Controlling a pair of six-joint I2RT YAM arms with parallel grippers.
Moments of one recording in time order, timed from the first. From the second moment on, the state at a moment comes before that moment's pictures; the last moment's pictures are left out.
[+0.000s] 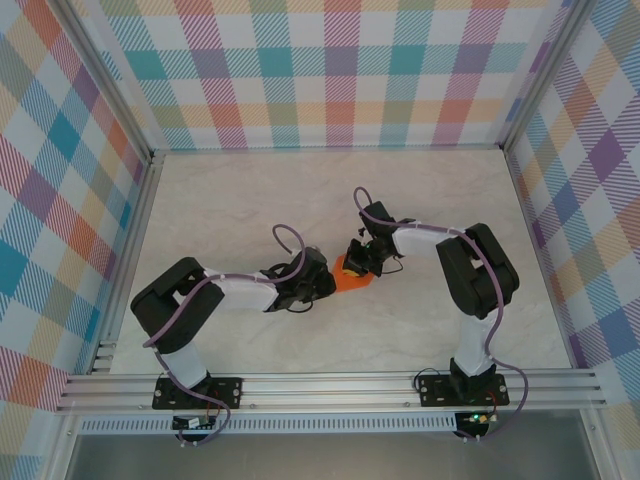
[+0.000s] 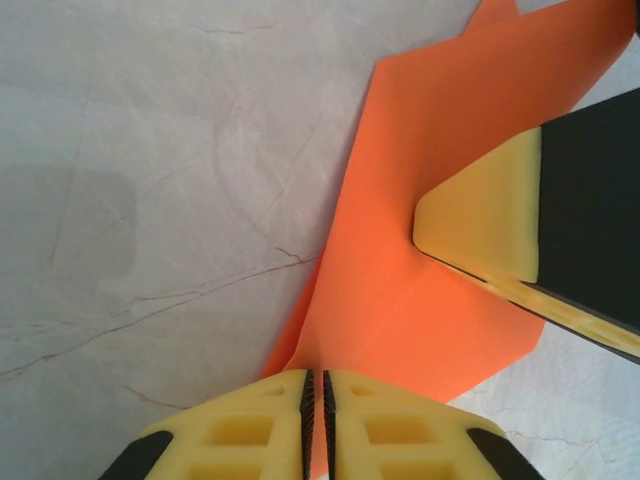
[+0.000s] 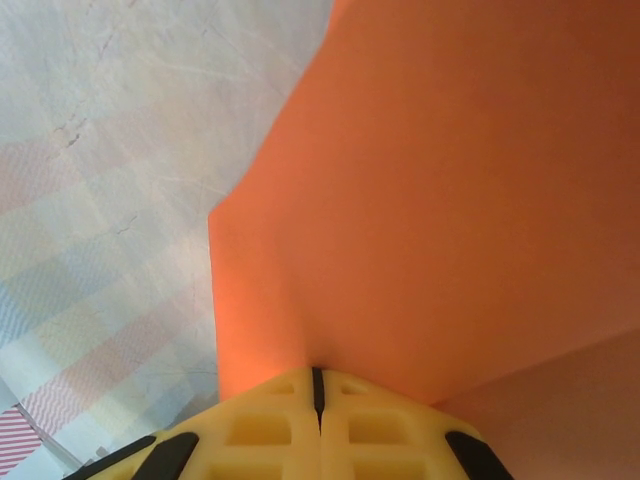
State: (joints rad) left arm -0.83 1.73 0.76 0.13 0.01 -1.00; right arm 0.50 1.90 1.09 -0.41 -0.47 0.83
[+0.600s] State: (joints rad) left arm -0.83 1.73 0.76 0.13 0.01 -1.01; right arm 0.52 1.81 1.02 -0.29 -0.52 0.74
